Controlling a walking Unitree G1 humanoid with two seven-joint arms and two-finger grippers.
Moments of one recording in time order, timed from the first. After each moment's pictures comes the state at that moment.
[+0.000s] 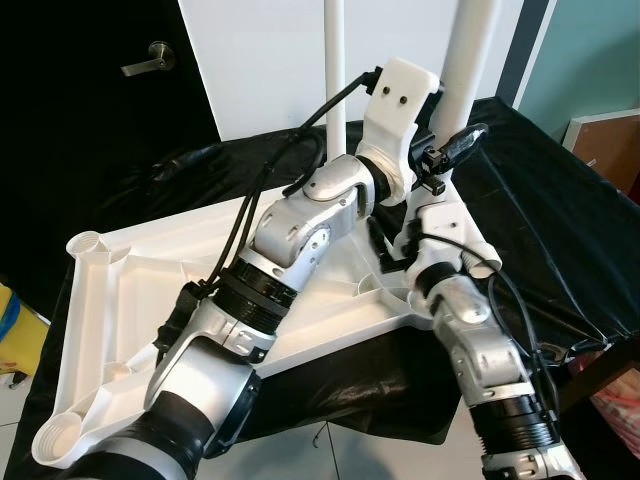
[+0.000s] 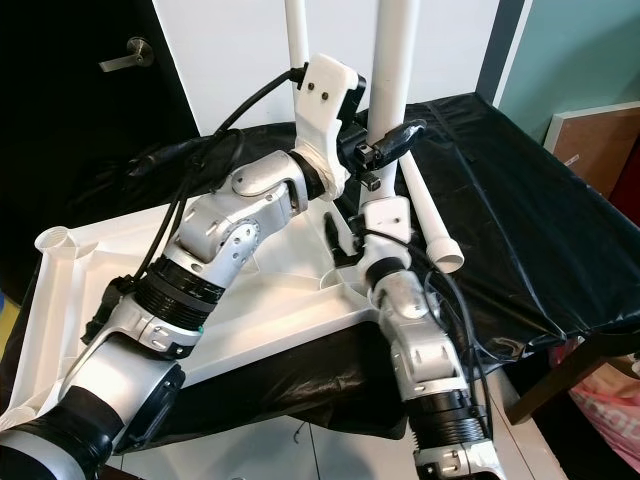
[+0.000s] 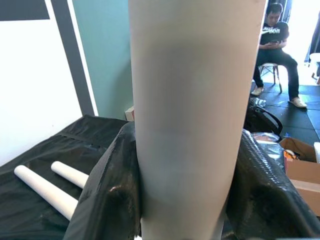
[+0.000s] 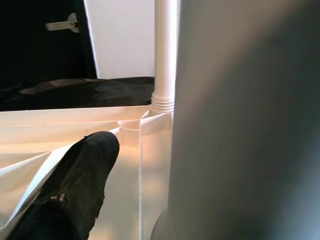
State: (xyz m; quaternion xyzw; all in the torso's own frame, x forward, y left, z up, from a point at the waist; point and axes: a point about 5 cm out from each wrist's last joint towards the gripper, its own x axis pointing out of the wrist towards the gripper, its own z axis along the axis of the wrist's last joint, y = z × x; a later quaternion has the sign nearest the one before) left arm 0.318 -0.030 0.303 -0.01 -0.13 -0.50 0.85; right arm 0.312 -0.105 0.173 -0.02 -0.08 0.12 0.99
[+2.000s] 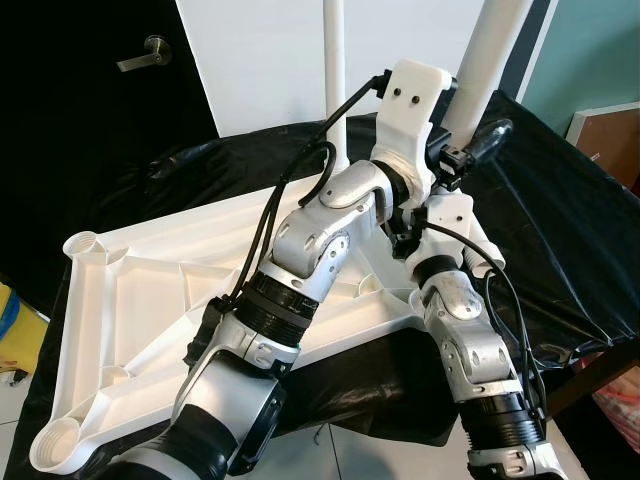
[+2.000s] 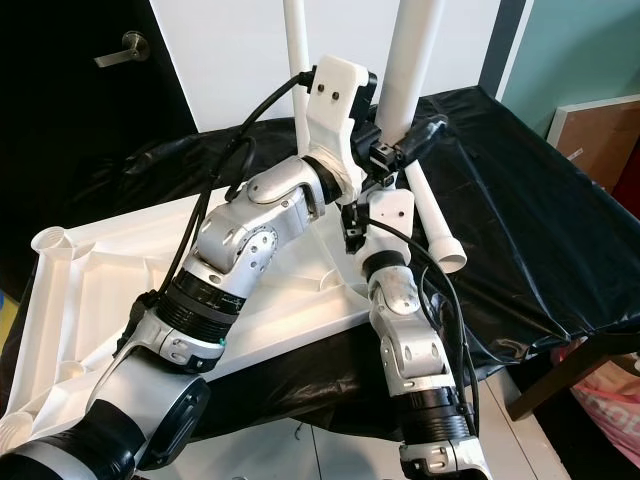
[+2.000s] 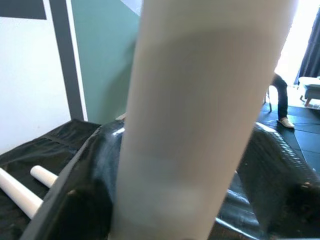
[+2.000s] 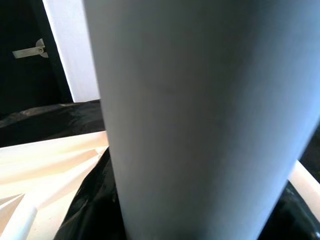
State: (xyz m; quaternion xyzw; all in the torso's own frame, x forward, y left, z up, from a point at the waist) left arm 0.309 -0.037 0.305 -0.06 -0.14 -0.50 0.85; right arm 0.315 -0.104 0.187 0.02 -0.11 0.06 0.99
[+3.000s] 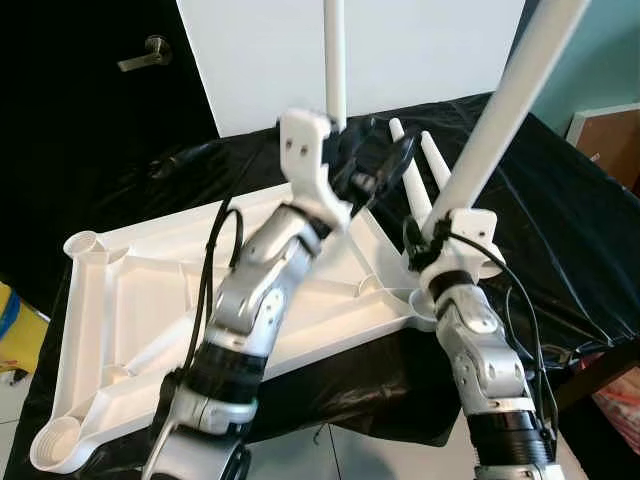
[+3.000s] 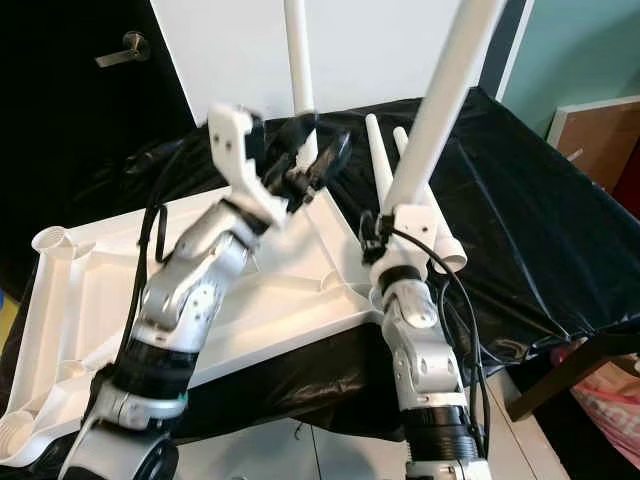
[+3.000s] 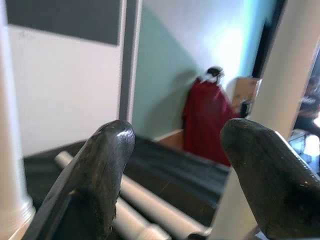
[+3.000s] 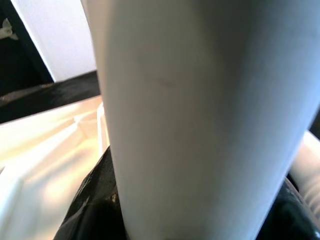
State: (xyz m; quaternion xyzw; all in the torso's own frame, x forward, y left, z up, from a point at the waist) left arm 0.302 0.045 0.257 -0.12 -0.20 -0.39 0.89; right arm 0.304 -0.127 0.160 0.07 -0.05 0.02 1.00
